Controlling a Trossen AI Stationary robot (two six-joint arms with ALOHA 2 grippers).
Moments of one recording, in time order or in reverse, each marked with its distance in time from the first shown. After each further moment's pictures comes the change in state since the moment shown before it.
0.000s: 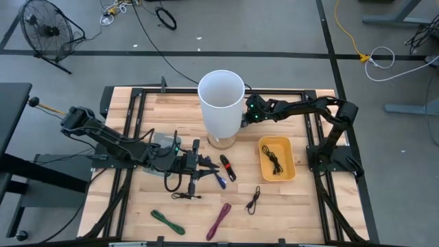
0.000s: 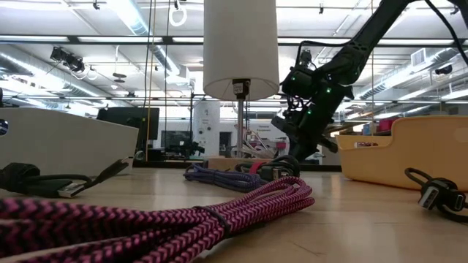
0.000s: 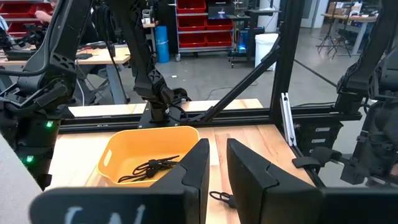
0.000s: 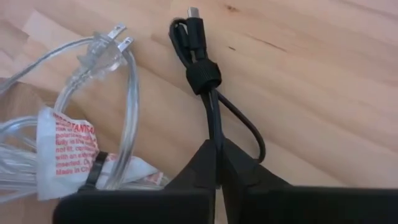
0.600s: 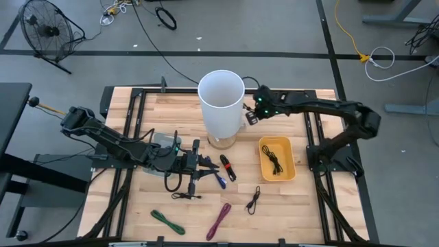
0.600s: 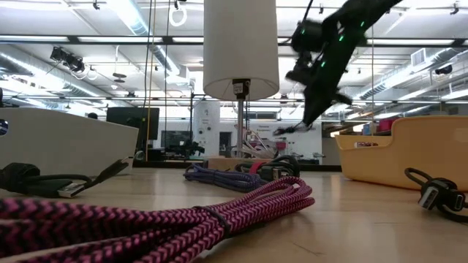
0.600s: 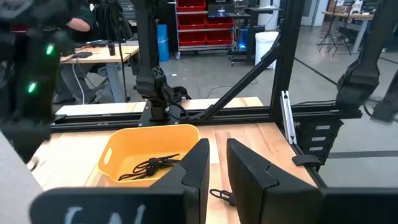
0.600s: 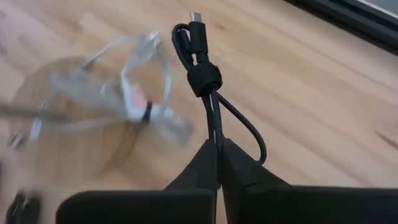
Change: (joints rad) left arm 0.000 0.000 0.000 -0.008 0.000 -0.001; right arm 0.053 -0.300 0.186 -0.574 0.063 -0.028
